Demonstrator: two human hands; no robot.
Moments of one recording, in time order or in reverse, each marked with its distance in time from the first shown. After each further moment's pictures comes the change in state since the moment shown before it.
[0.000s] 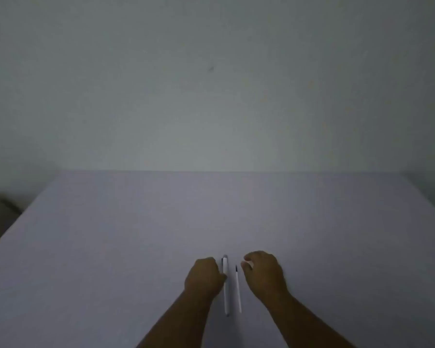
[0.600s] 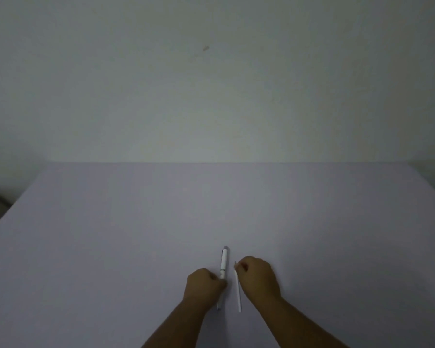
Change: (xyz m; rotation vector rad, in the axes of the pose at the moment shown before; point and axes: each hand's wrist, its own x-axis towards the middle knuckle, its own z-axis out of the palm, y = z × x) left_hand 0.003 -0.012 0.023 -0.298 -0.076 -0.096; right_hand 0.008 -0.002 0.025 0.182 -0.082 0.156
